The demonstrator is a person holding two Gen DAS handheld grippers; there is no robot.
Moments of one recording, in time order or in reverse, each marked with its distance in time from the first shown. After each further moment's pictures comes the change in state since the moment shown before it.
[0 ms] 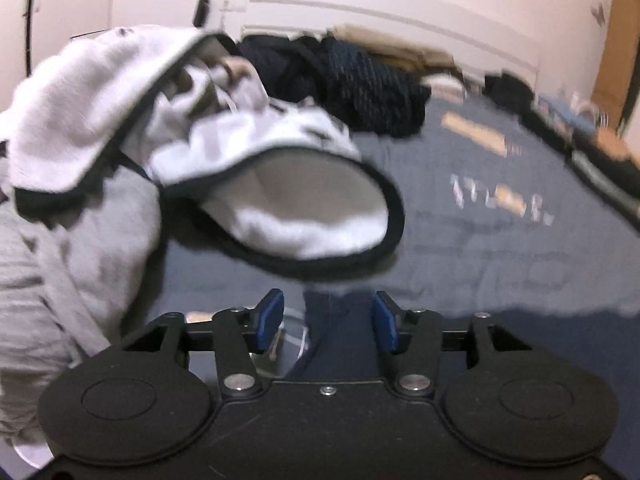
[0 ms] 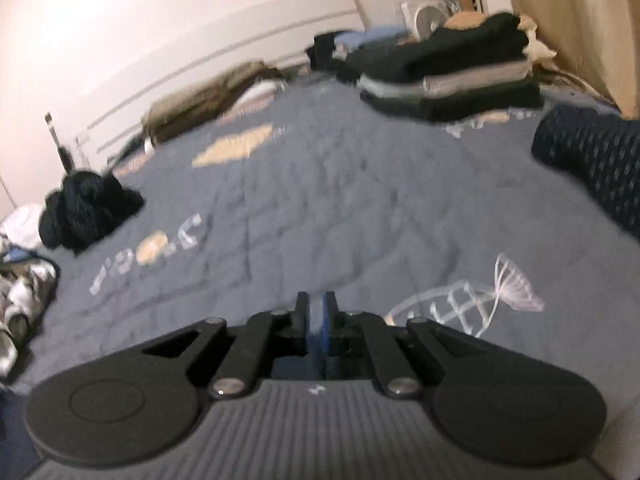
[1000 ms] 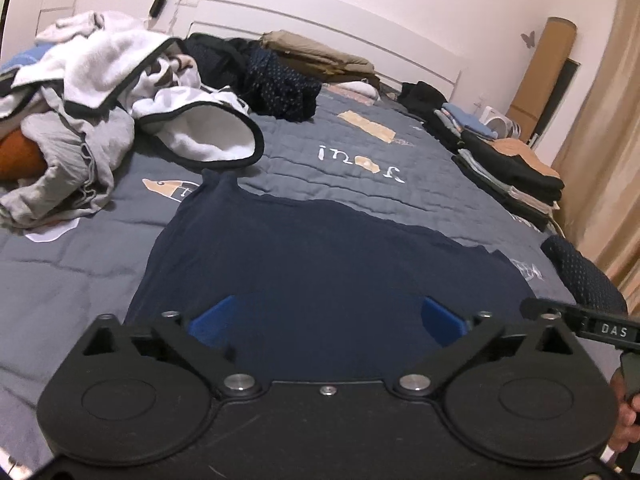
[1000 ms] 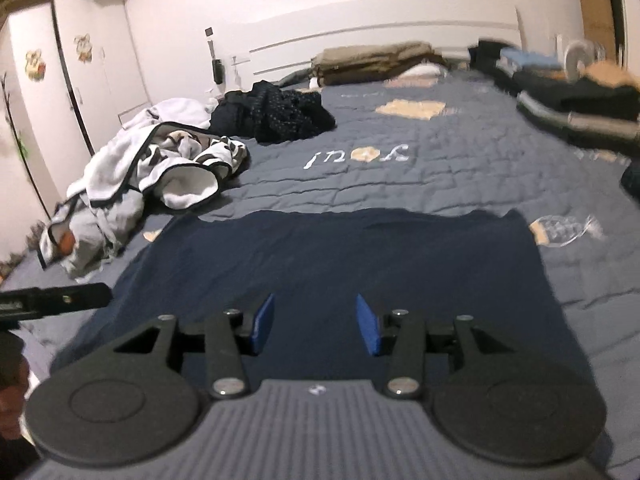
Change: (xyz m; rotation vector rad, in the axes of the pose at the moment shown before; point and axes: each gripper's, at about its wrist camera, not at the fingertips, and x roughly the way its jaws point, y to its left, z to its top) left arm -0.169 -0.052 -0.110 -0.003 0.004 -0.216; right arm -0.180 0.124 -0.114 -0.374 0.093 0.257
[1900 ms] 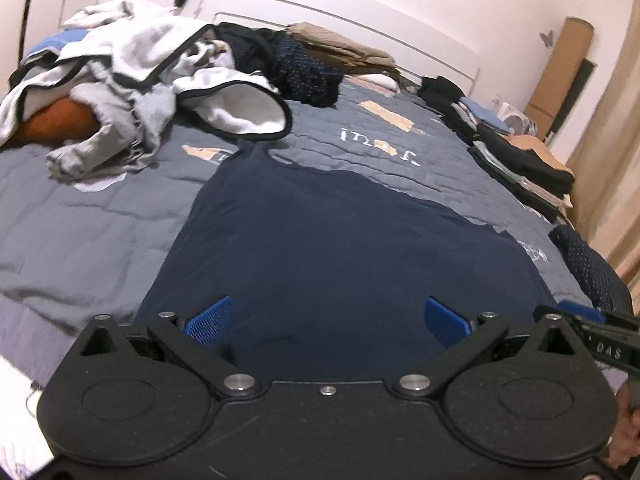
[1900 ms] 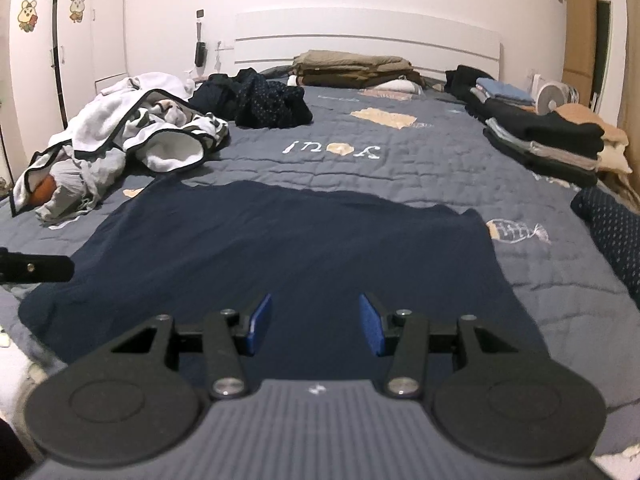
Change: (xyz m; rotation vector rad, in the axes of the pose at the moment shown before) left arm -0.035 0.011 -0.033 -0.080 0.025 0.061; right arm -0.032 0.040 -0.039 -0.102 0.008 -0.153
